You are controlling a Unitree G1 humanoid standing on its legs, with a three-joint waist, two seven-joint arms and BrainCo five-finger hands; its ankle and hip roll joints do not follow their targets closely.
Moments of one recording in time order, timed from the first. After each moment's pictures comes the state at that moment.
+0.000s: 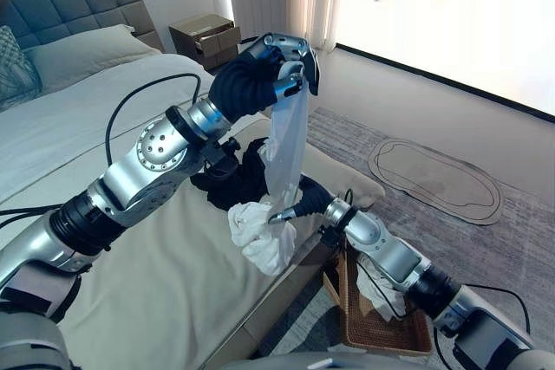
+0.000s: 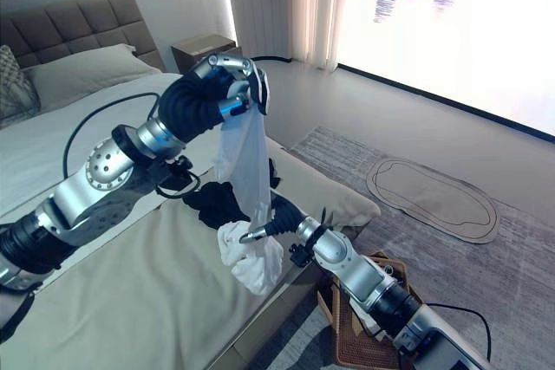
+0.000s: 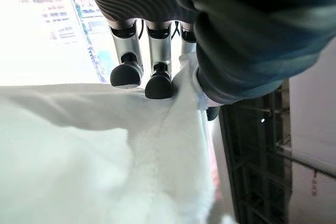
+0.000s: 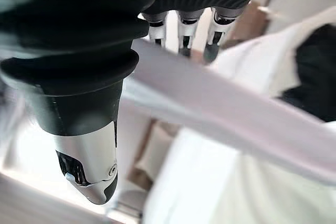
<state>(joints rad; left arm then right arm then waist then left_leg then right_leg) -0.81 0.93 -0.65 -0.26 -0.98 -0.29 -0.09 -0.39 -0.41 0.70 0.21 0.08 -0.14 0.06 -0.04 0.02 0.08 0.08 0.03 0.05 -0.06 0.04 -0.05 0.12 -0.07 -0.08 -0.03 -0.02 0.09</state>
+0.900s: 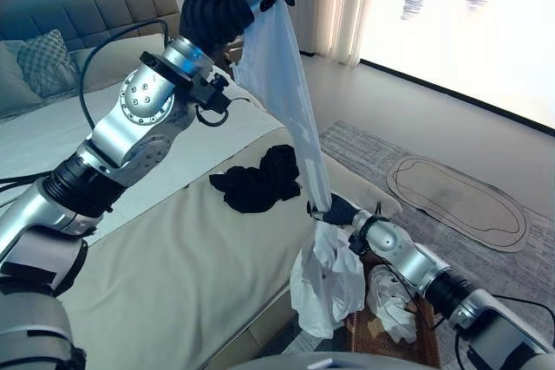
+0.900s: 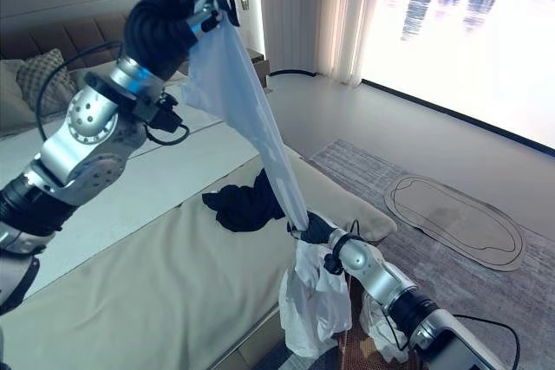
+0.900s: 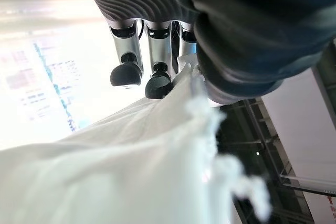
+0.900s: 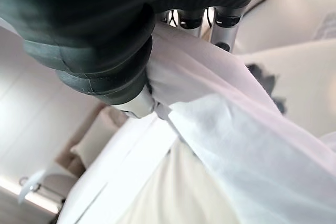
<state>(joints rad) -0.98 0.93 -0.60 -0.06 -0.95 -0.31 0.04 -0.36 -0.52 0.62 0.34 -0.12 -0.12 0.06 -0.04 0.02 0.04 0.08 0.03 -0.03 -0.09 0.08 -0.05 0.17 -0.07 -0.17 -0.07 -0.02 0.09</state>
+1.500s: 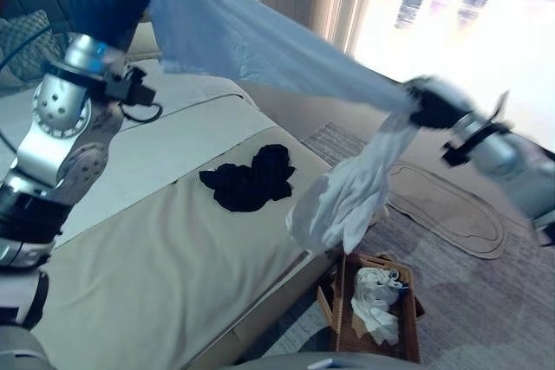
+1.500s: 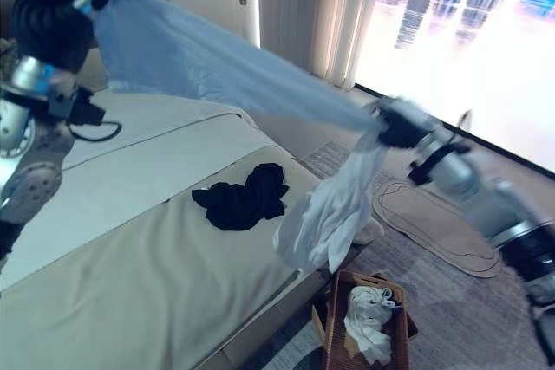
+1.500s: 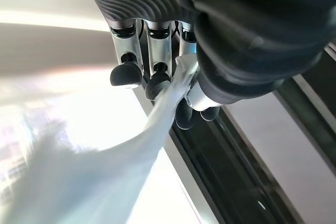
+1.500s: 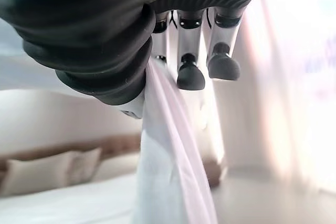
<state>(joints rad) -0.62 1.08 -0.24 -0.07 -0.92 -0.35 0.06 -0.69 -1.22 0.42 0.08 -0.15 -0.14 -0.08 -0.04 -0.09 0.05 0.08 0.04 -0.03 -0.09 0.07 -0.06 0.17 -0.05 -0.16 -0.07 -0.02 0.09</state>
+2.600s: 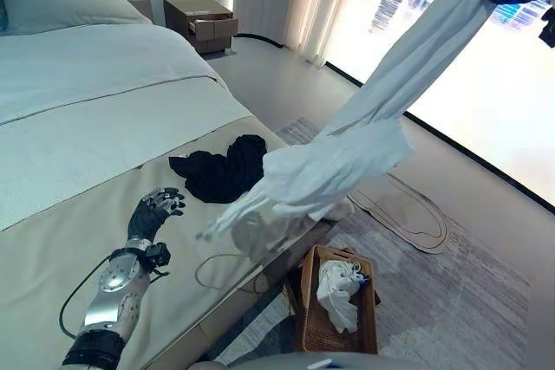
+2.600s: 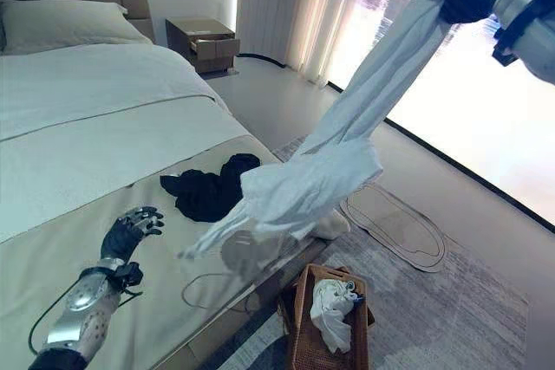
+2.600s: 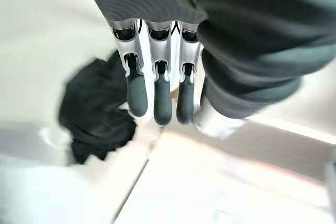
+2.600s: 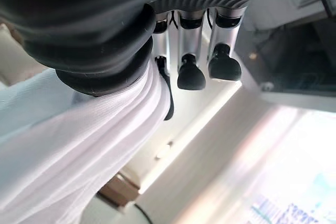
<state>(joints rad) 0.04 0.52 -0.06 0.39 -0.56 -0.20 0.00 -1.61 -1.45 1.21 0.31 -0.32 -0.21 -0.16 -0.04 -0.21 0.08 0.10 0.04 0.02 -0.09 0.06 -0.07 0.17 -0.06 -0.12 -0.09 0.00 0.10</state>
